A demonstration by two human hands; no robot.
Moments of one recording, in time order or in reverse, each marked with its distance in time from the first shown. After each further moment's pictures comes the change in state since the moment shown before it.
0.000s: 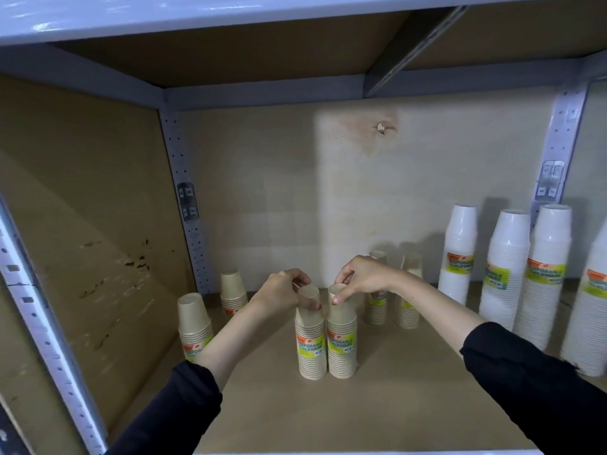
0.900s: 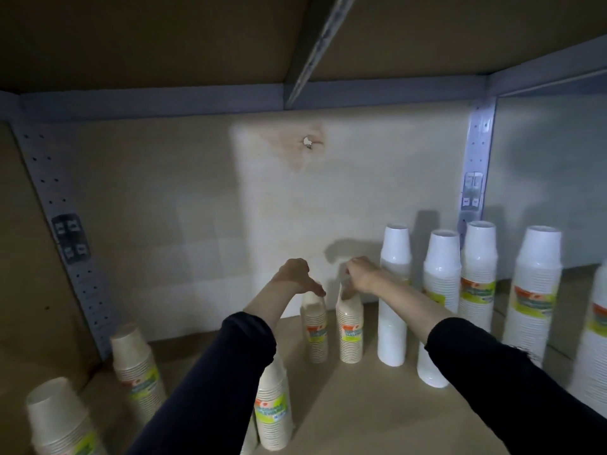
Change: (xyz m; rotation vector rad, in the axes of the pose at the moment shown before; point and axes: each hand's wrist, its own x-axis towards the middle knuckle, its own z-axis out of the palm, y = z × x) left_hand 0.145 0.112 0.075 0.319 -0.198 0.006; right_hand 0.030 0.101 -0.080 -0.286 0.219 0.353
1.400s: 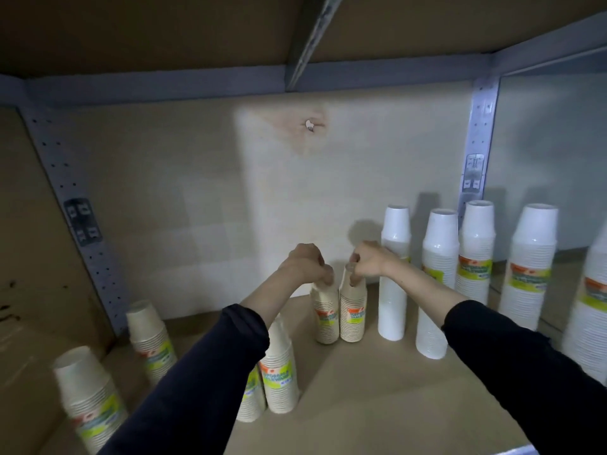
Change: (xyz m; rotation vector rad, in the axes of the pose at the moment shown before) left_hand -0.034 0.012 0.004 -0.039 0.038 0.041; right_hand -0.028 0.004 -0.005 0.111 -0.036 0.032
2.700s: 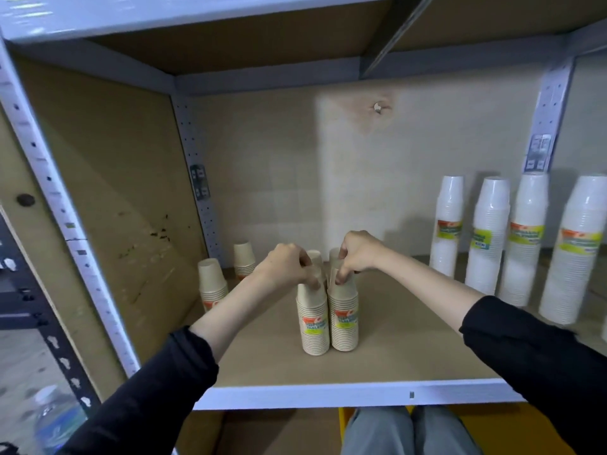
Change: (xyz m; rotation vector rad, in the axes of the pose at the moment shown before) left_hand -0.197 -0.091 -0.034 0.008 0.150 -0.108; right_hand -0.125 -0.114 0.058 0.020 -0.085 -0.263
